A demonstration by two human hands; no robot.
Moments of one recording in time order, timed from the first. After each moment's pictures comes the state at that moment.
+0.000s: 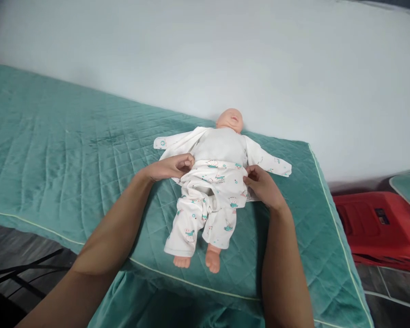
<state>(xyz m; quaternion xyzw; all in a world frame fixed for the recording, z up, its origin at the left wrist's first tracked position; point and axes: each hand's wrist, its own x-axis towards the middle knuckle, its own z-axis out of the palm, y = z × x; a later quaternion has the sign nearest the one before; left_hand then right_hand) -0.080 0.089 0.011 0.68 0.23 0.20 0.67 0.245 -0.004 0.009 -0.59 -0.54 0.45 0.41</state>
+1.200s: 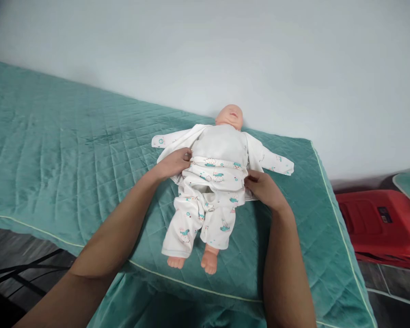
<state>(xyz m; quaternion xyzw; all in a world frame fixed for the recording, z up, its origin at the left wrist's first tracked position) -0.056 0.093 0.004 0.70 0.46 0.27 0.48 0.239 -0.011 0.022 -0.60 -0.57 0.46 0.32</state>
